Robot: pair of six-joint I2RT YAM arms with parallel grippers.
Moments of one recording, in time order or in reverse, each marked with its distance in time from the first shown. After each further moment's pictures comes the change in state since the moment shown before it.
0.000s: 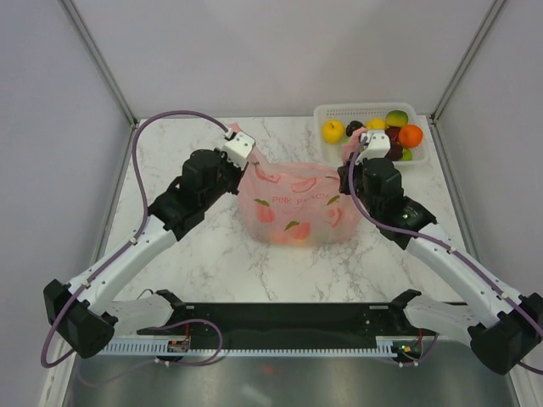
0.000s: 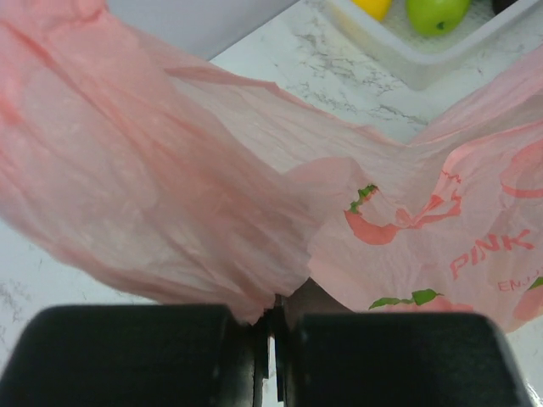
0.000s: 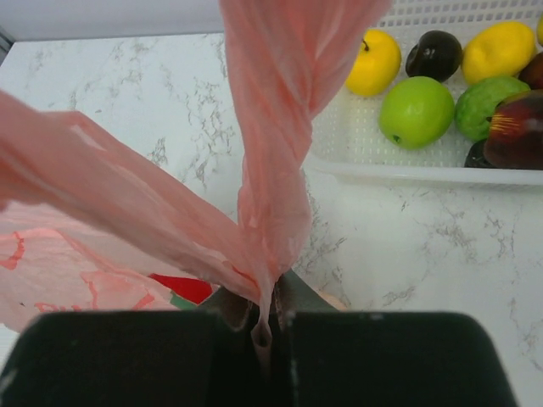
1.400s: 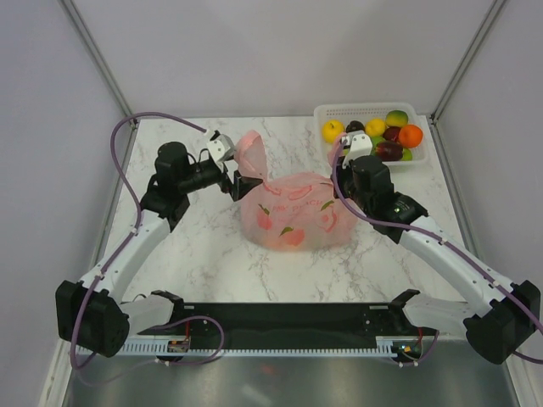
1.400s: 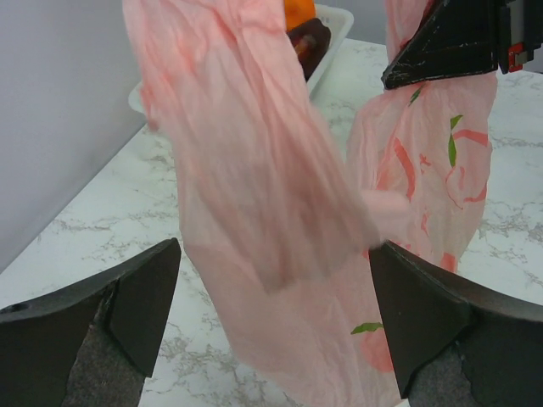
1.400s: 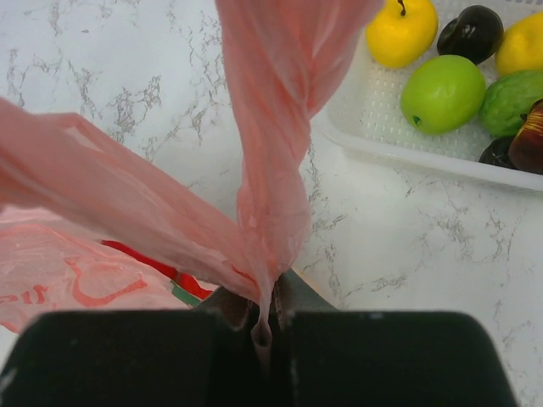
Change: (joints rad) left arm 0.315 0.021 -0.140 0.330 0.890 0.027; right arm 0.035 0.082 0.045 -0.084 -0.068 -0.114
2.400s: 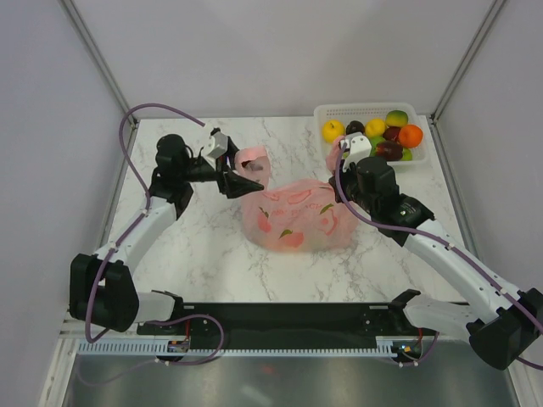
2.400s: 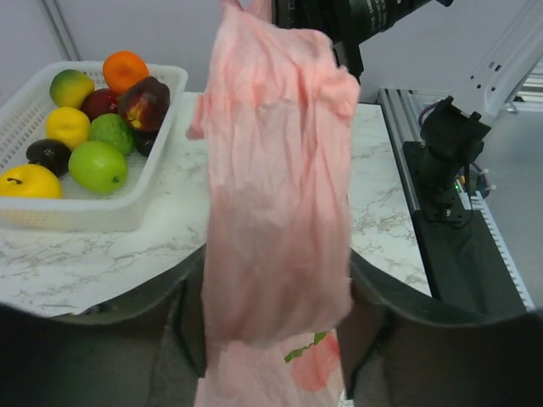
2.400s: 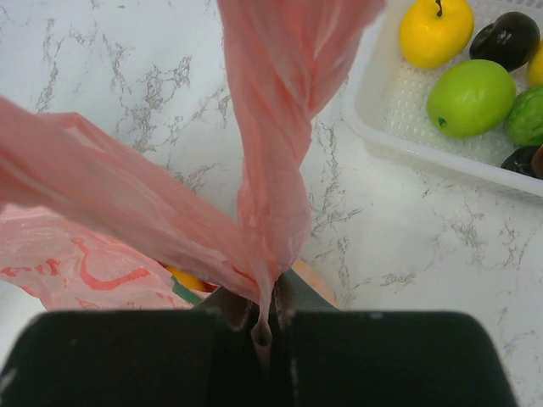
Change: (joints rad) left arm 0.069 0.160 0.014 0.322 0.532 -0.258; right arm 0.000 -0.040 0.011 -0.055 -0.095 -0.045
